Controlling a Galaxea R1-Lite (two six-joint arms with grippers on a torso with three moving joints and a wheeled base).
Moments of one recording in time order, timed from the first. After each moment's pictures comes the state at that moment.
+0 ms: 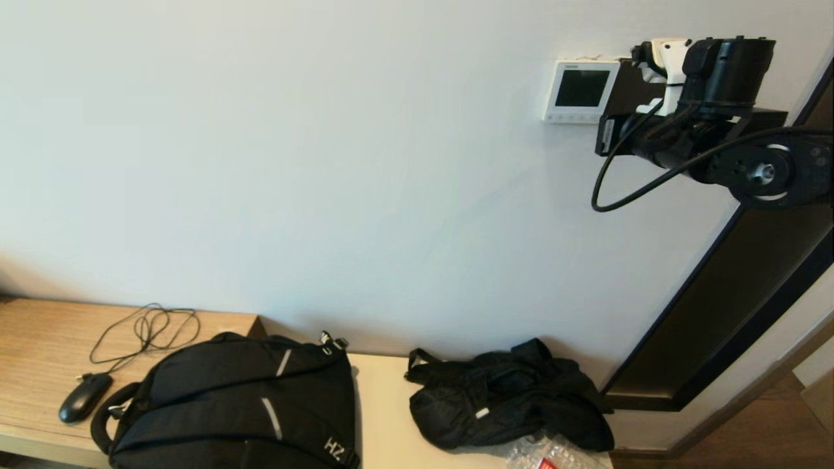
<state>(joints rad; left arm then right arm) 0.00 0.00 -0.02 0.04 0.00 -0.01 0.18 1.86 -1.57 -0.33 -0.28 -0.10</state>
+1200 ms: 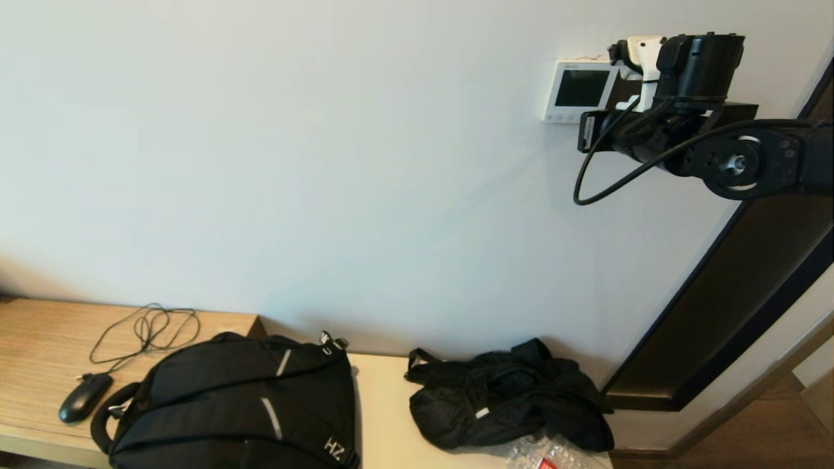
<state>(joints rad) 0.00 0.00 -0.02 0.04 0.00 -0.01 0.22 1.91 -1.67 -0.29 -0.29 -0.10</state>
